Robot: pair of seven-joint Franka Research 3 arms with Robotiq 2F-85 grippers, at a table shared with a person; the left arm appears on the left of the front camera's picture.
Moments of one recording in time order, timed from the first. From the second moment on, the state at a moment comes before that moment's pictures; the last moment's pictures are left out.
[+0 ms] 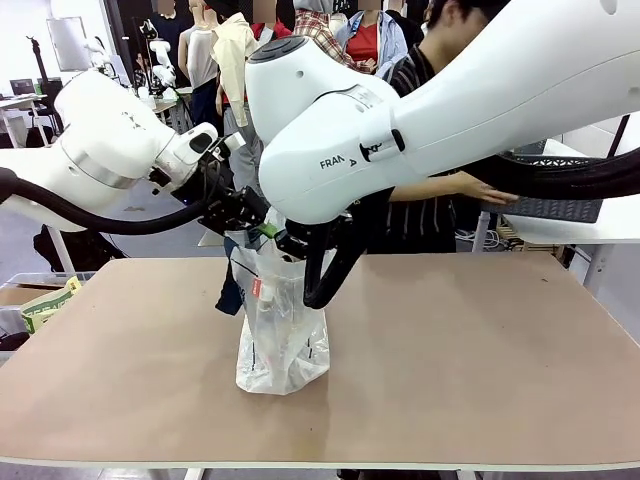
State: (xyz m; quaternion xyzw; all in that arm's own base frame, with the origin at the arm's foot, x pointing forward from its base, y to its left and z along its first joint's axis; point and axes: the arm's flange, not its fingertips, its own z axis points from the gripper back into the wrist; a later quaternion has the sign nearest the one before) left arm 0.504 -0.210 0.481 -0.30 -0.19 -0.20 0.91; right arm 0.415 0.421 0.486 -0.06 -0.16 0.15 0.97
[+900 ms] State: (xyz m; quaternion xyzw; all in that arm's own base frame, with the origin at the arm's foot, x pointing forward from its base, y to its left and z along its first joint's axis) left arm 0.513 -0.204 0.468 -0.43 -0.14 -0.22 0.86; right arm 0.422 0.458 0.484 -0.06 -0.17 0.21 0.96
